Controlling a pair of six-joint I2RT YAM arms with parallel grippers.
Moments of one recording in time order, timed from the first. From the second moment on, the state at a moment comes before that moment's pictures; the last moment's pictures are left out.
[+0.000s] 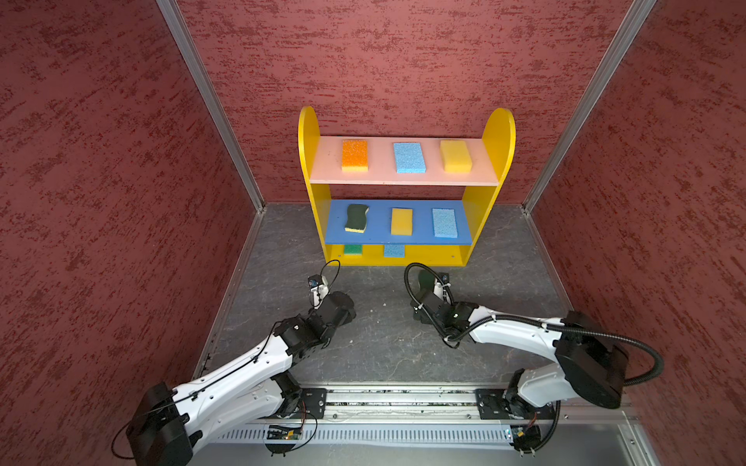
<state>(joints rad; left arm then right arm) -0.78 0.90 0.54 -0.49 -0.48 -0.99 0.92 1.50 0.75 -0.39 0.53 0.94</state>
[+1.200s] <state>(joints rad) -0.70 0.91 0.50 -0.44 -0.39 -0.99 0.83 1.66 0.84 -0.34 0.45 0.98</state>
